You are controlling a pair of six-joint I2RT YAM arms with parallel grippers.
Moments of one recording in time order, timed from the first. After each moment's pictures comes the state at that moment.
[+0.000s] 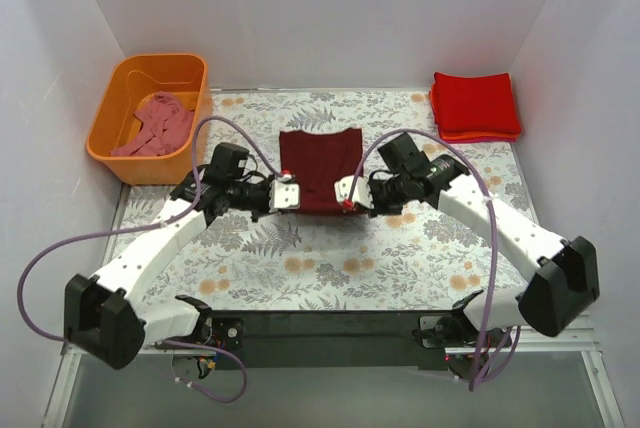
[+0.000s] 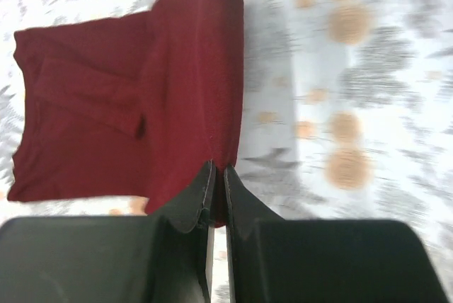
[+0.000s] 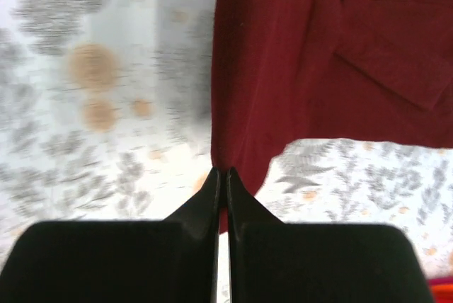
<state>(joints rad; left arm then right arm) -0.43 1.25 0.96 -0.53 0.72 0.99 0.63 1.40 1.19 -0.83 -0.41 -1.07</state>
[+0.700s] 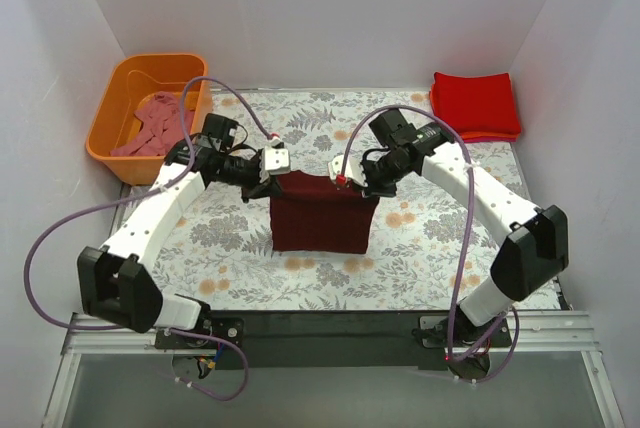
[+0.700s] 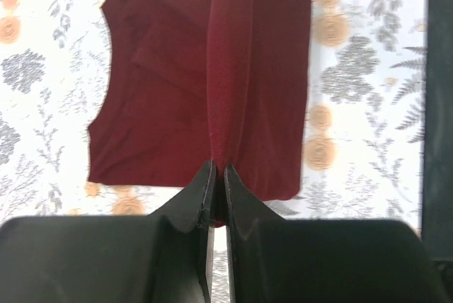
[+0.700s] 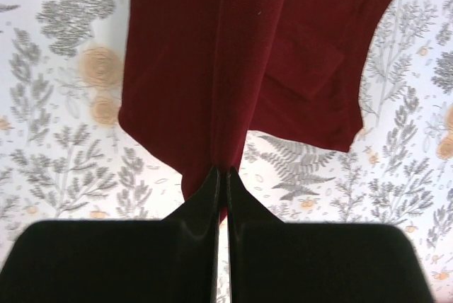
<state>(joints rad) -0.32 1.34 1.21 -0.89 0.83 0.99 0.62 1.54 1.42 -1.06 -0.48 -1.12</state>
